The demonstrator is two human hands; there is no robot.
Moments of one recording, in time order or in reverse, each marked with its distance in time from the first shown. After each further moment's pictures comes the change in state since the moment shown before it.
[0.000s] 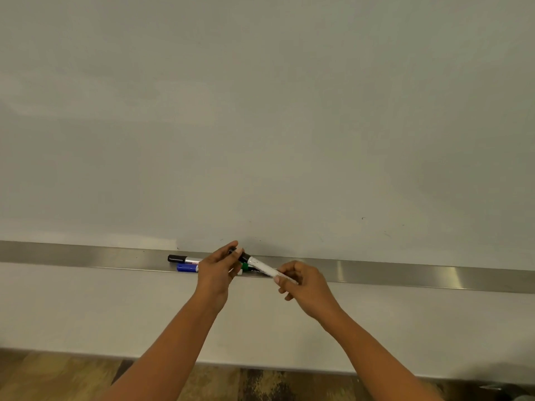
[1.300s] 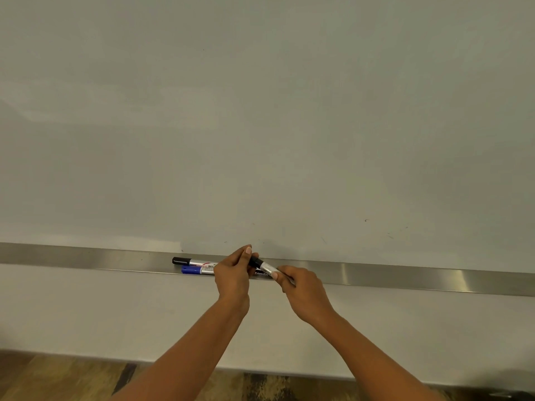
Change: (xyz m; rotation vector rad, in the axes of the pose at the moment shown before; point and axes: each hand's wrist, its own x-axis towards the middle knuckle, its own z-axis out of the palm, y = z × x) left_hand -0.011 -0.014 0.027 -0.018 0.166 0.097; right_hand -0.001 -0.011 0.013 -0.489 0.045 -0.142
